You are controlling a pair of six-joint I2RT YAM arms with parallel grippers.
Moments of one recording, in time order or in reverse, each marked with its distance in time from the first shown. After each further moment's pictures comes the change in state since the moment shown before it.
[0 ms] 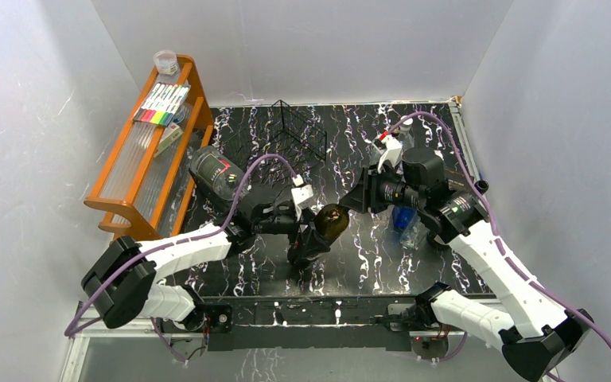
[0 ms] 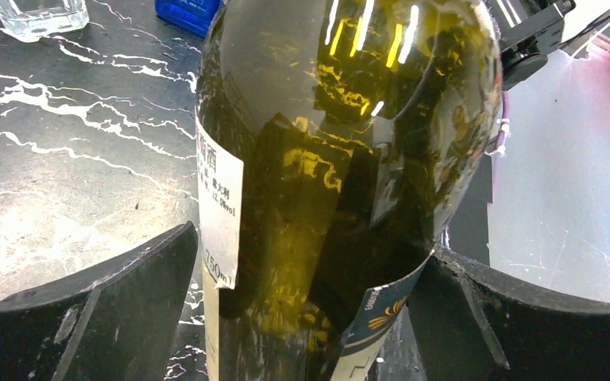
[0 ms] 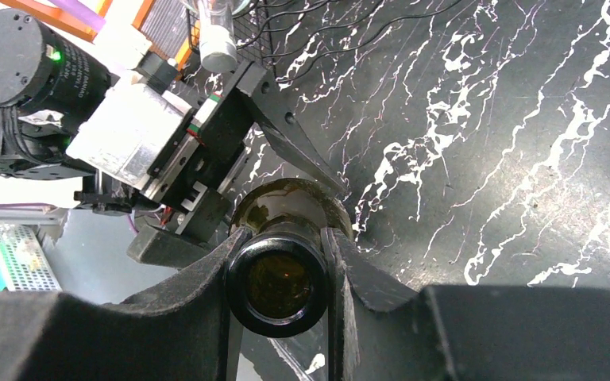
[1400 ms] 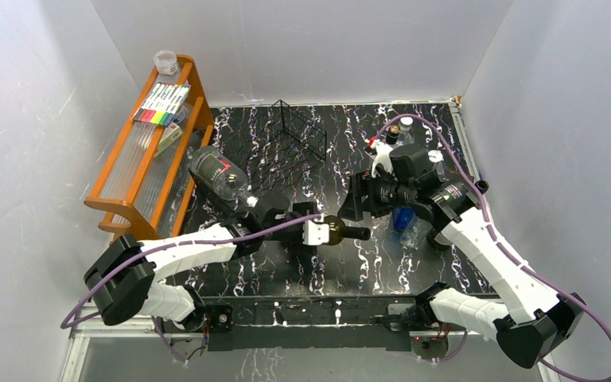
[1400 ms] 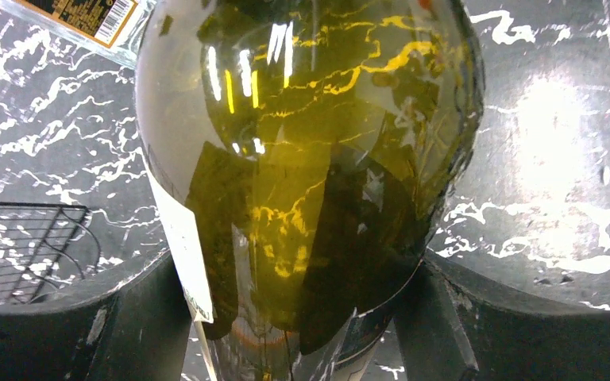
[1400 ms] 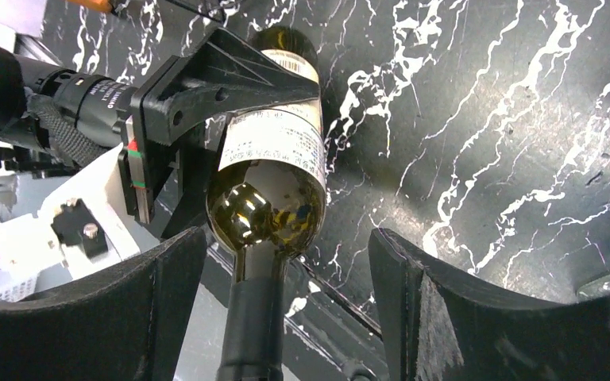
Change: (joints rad) left arm -0.087 0.019 0.059 -0.222 -0.235 0.822; right arm 0.001 0.089 0.068 -0.206 0.040 -0.072
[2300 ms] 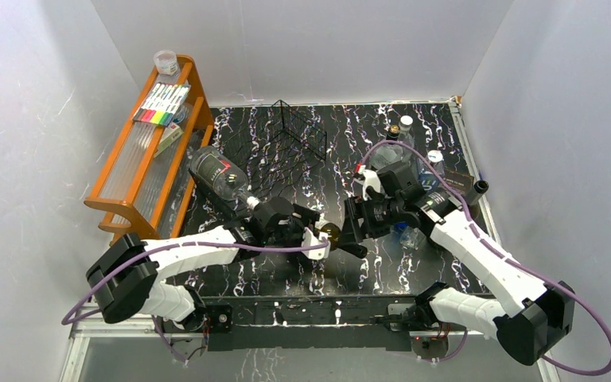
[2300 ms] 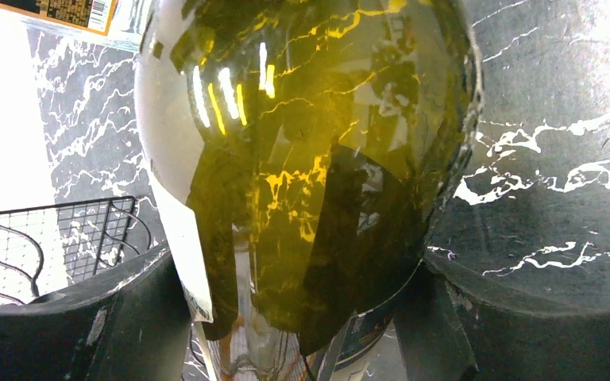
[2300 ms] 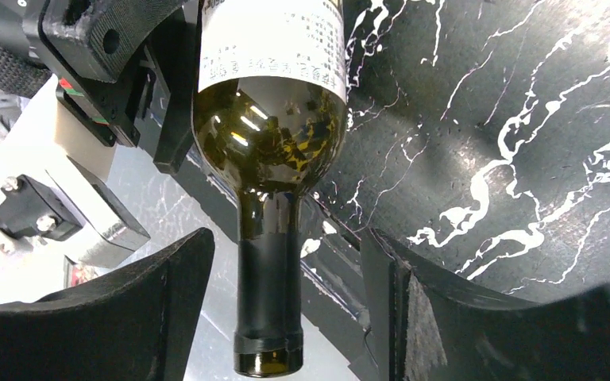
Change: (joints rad) left arm -0.042 0.007 -0.021 -0.048 -0.134 0.275; right arm 0.020 0.006 -0.165 -0.039 -0.140 -0.021
